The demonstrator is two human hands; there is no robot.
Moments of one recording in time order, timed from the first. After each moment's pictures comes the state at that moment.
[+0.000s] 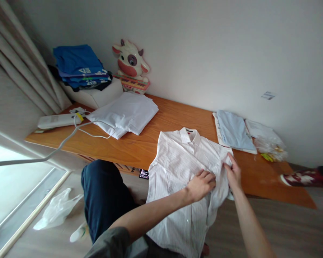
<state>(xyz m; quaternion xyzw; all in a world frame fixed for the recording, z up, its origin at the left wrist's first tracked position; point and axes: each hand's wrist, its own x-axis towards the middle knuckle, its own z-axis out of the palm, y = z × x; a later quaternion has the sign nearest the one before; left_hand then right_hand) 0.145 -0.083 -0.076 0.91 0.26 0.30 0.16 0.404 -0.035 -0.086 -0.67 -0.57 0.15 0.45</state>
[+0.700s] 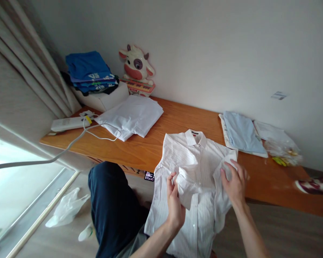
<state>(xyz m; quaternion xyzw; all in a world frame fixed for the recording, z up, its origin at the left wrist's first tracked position) 0.054 -0.151 -0.040 0.04 0.40 0.64 0.66 0.314 -0.079 -0.042 -0.65 -0.65 0.00 0.38</state>
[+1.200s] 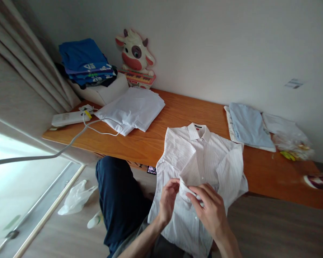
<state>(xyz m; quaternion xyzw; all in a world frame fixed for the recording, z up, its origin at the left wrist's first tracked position) 0.008 -0.175 -0.067 0.21 0.33 0.62 0.68 0.166 -0.166 0.011 -0.49 -0.78 0.21 0.32</state>
